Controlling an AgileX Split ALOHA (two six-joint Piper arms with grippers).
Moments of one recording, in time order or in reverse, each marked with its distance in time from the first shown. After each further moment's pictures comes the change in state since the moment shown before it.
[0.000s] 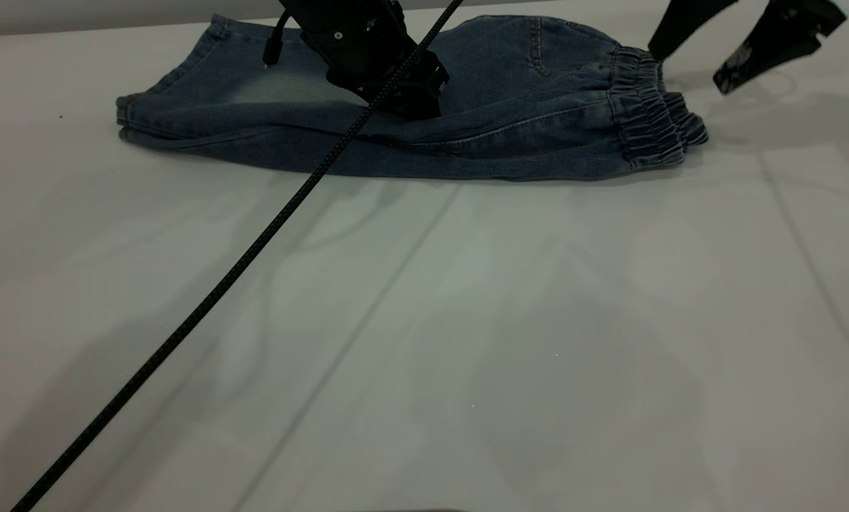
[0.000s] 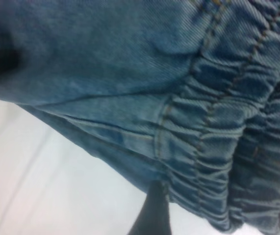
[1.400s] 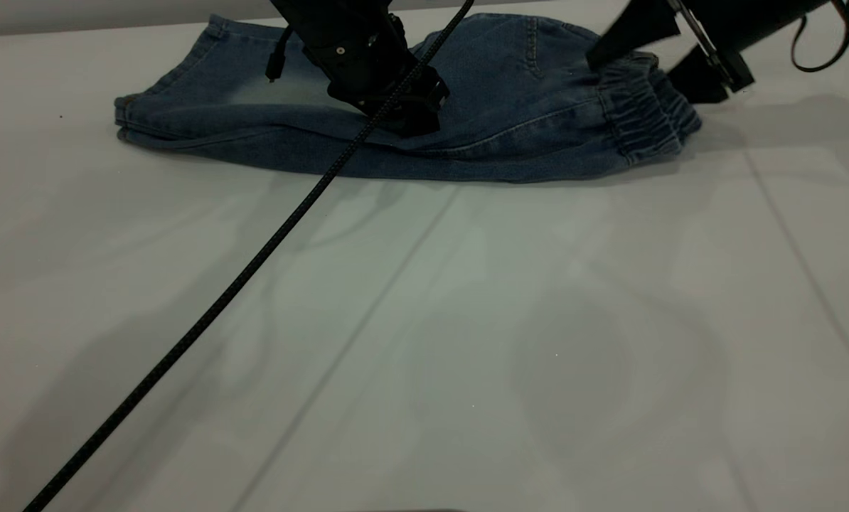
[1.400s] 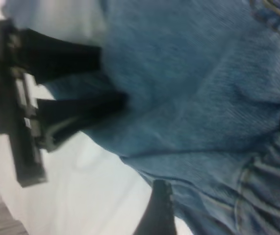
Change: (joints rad) left arm 0.000 0.022 -0.001 0.001 -0.002 -0.006; right arm -0.005 0.137 0.001 0.444 0.026 -0.305
